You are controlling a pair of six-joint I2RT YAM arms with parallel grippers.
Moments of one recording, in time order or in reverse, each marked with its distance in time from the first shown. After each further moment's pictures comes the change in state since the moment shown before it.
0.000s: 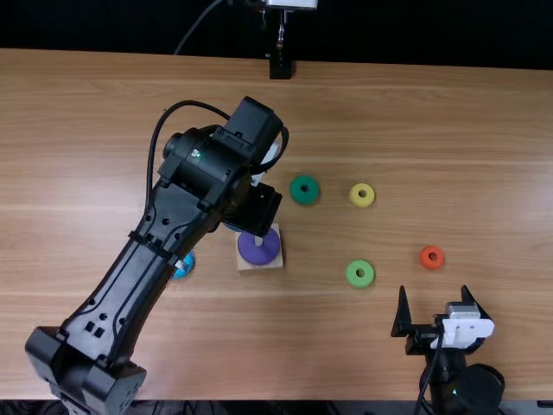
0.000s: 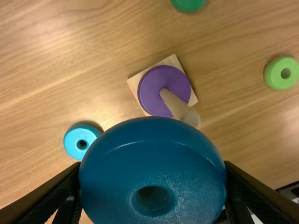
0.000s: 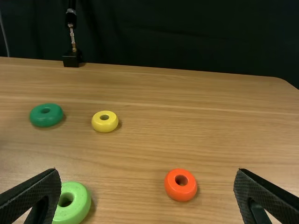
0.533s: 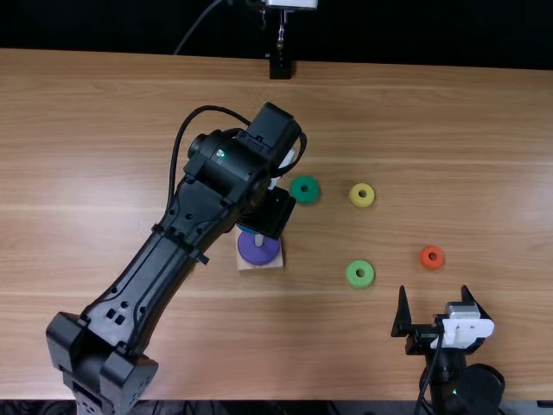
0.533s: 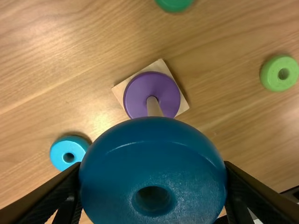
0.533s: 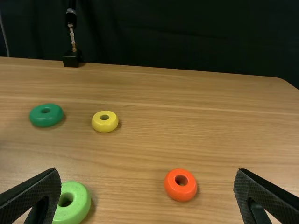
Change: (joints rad) left arm -0.039 0.056 0.000 0.031 0.000 0.000; right arm 0.000 0.000 0.000 0.000 0.000 0.000
